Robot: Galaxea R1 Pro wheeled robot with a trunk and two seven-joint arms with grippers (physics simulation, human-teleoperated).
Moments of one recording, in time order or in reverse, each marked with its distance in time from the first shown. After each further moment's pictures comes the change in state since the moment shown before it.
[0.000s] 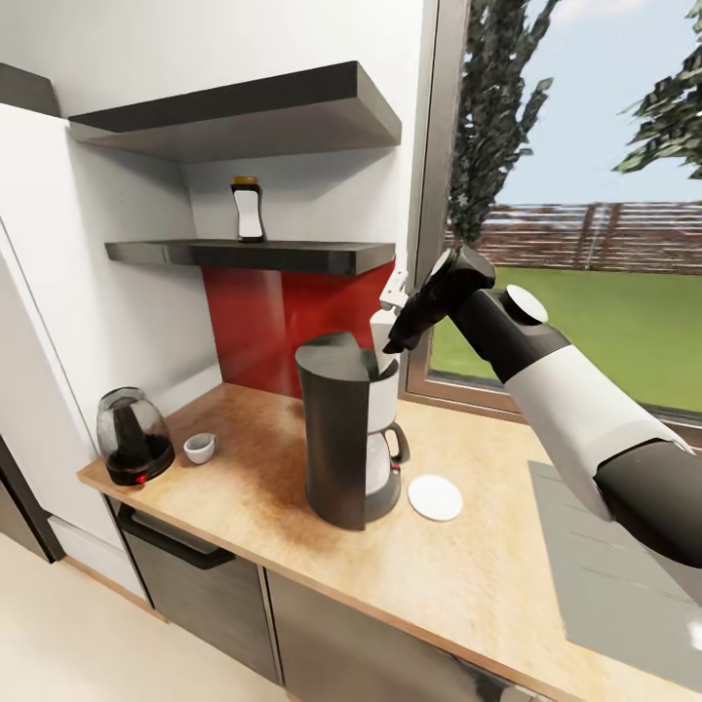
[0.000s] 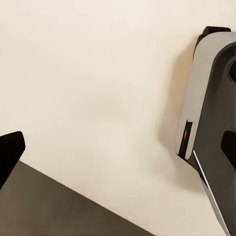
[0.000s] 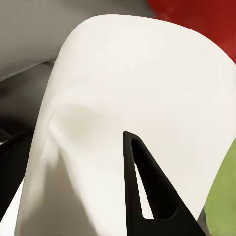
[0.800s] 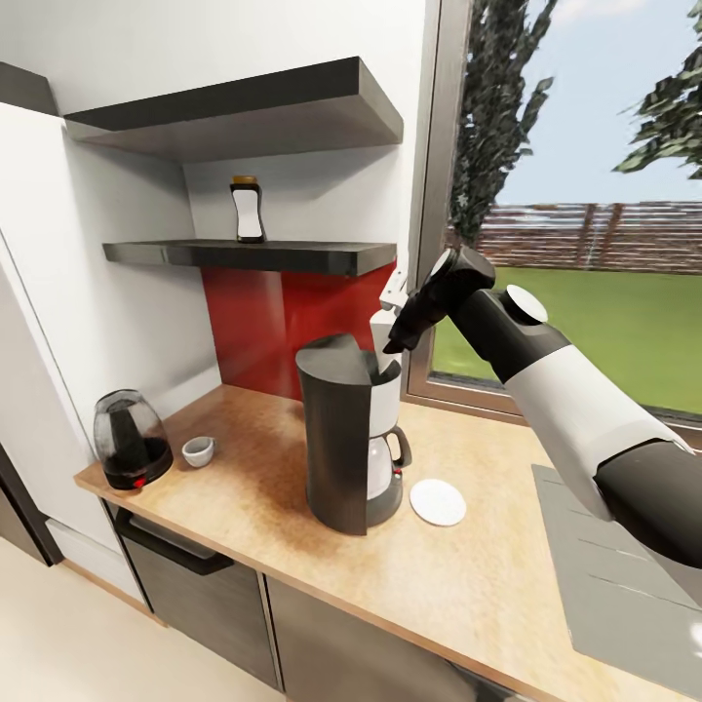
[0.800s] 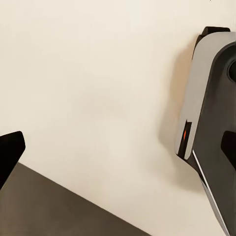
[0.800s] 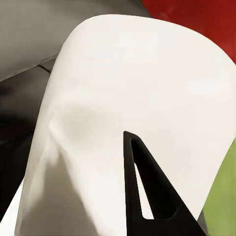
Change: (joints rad) left arm 0.000 -0.001 0.000 0.000 0.000 0.000 0.000; right arm 0.000 0.000 0.000 0.001 0.000 0.000 0.000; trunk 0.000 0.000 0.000
